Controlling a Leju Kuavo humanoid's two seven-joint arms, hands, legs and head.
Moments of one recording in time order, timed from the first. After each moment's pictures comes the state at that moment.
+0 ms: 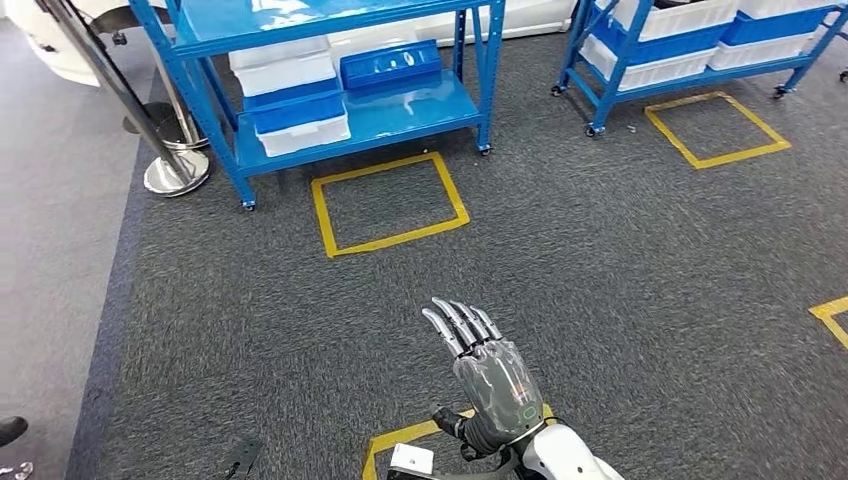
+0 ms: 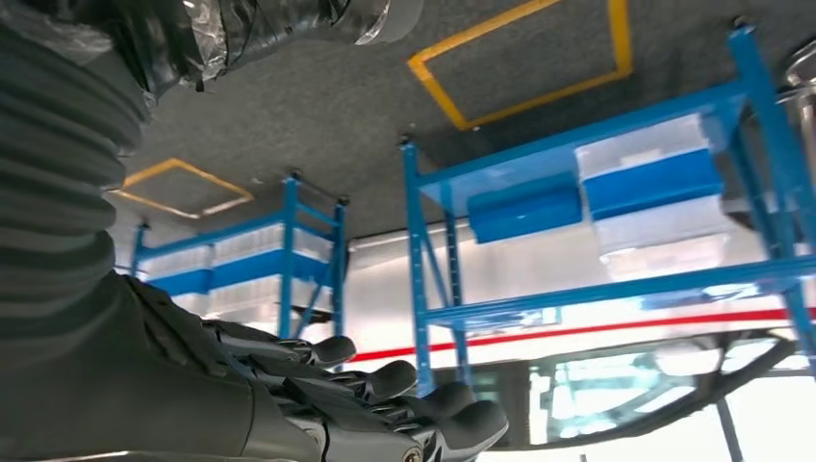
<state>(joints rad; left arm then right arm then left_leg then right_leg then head) -0.08 -0.19 1.04 -0.15 -1.11 0.13 -0.14 -0.46 -0.28 1.20 -1.50 0.91 -0.28 0.01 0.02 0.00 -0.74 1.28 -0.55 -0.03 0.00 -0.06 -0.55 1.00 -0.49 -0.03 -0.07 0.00</state>
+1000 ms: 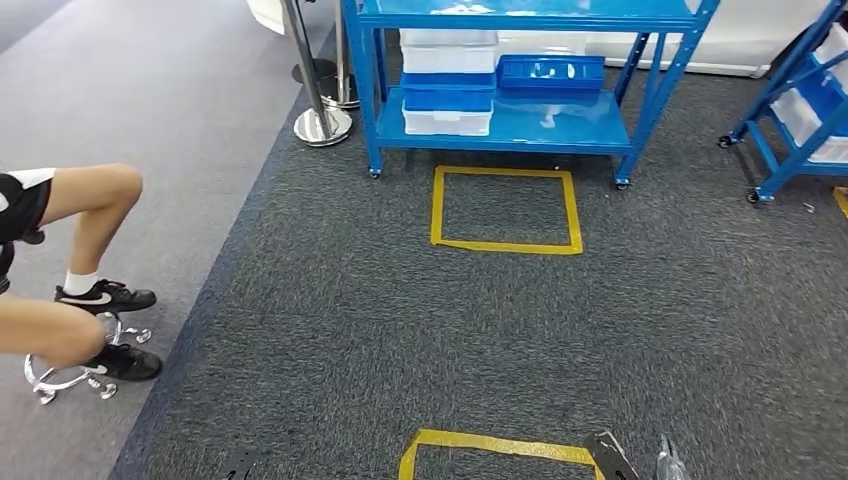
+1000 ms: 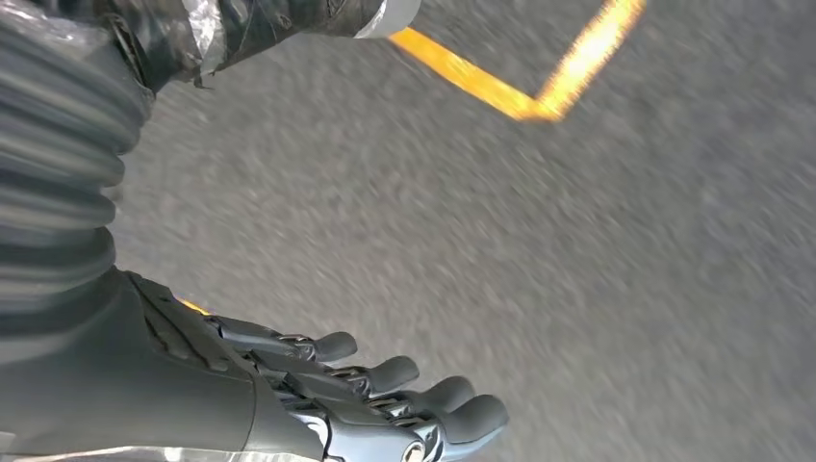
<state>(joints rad) -0.07 -0.19 1.07 -0.15 -1.07 0.10 -0.10 -0.12 -0.24 0.40 -0.67 0.61 -0.46 -0.09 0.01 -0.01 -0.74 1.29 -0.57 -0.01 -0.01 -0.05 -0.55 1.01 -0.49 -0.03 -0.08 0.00</state>
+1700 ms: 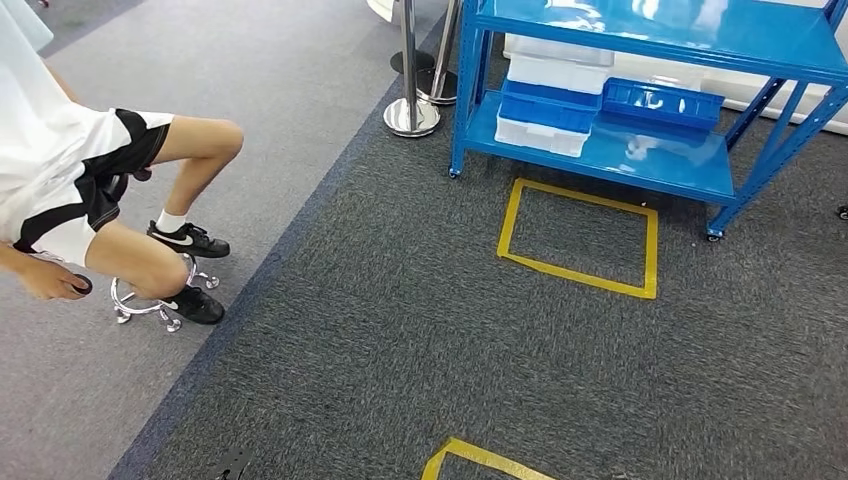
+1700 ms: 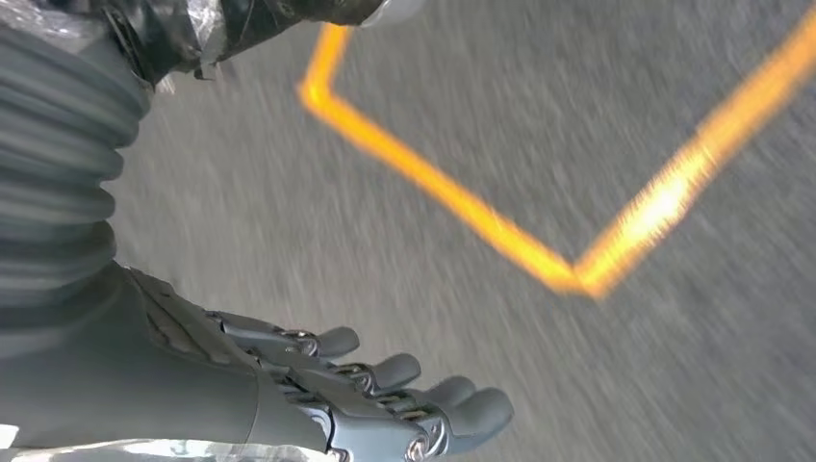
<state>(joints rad) -0.07 -0.19 1.09 -0.15 -1.07 0.10 -0.05 -0.10 -0.17 0.22 -0.41 0.40 -0.29 -0.06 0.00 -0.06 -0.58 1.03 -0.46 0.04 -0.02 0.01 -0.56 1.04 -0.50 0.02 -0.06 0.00</state>
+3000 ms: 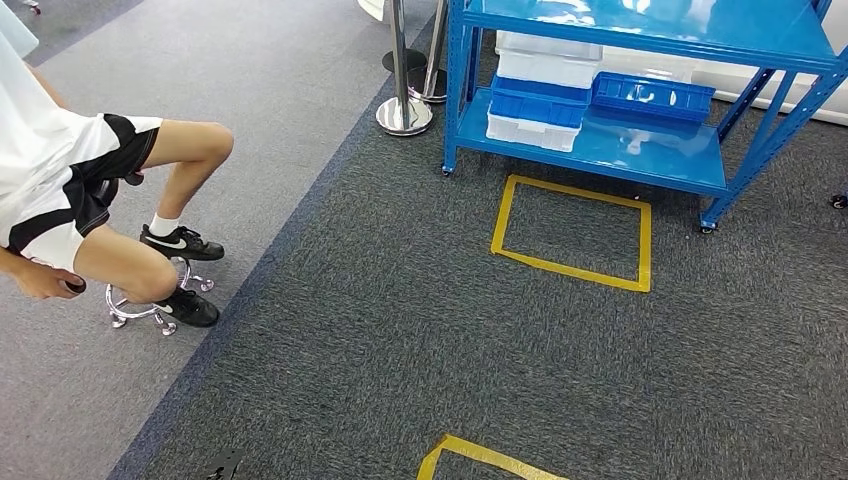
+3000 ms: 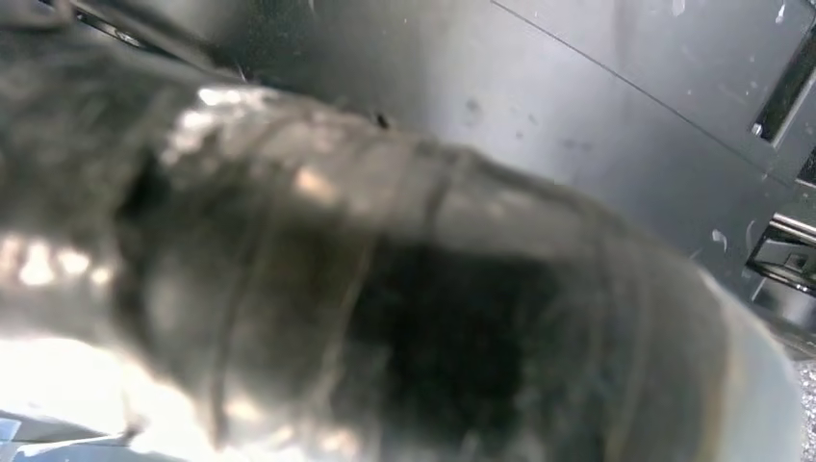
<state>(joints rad) -0.10 -0.17 1.12 -0.15 -1.07 0.10 0.01 -0.11 0.17 0.14 -0.23 0.37 -0.13 0.28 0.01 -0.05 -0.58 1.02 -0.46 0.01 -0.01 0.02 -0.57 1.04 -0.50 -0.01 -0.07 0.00</state>
